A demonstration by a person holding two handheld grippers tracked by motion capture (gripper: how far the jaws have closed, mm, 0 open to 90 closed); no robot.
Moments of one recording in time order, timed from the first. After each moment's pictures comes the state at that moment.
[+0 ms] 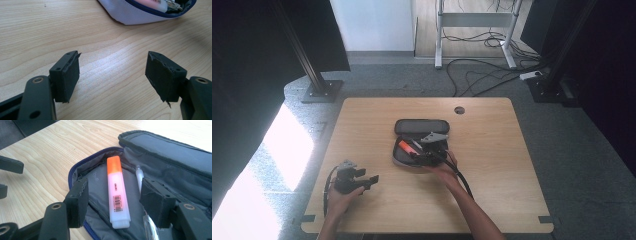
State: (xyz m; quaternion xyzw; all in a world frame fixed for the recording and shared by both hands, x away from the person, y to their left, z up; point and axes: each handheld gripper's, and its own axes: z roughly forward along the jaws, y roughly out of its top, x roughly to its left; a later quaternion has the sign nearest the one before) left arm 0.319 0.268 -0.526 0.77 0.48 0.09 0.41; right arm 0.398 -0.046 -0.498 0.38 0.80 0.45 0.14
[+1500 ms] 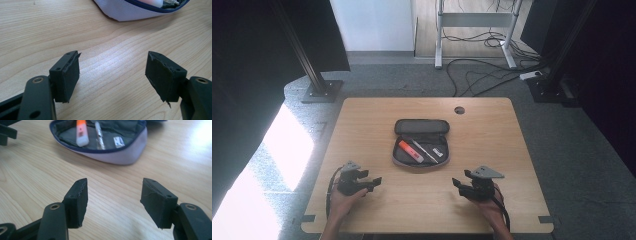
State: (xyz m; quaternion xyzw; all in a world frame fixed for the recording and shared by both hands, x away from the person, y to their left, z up) left arm 0.316 0.257 -0.528 0.78 0.47 0.09 0.40; right arm 0.293 -0.183 -0.528 0.43 0.76 0.45 0.18
